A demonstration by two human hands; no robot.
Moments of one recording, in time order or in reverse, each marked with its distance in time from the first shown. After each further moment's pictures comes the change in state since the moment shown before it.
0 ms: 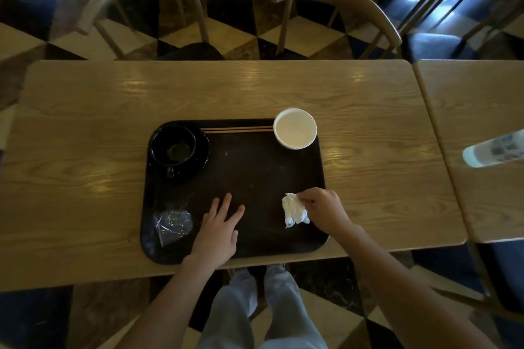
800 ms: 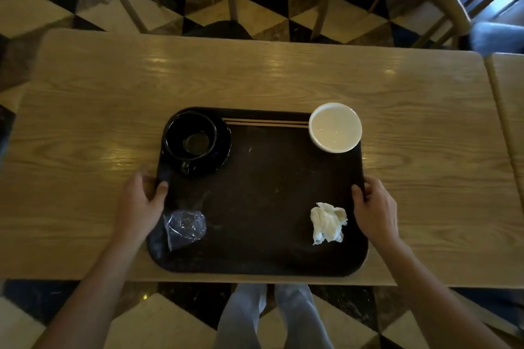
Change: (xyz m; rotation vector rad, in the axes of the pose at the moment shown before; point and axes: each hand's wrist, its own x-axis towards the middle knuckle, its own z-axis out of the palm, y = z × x) left_hand 0.010 -0.156 -0.060 -0.501 0.563 -0.491; right_hand 0.037 0.029 0.013 0.113 0.294 0.280
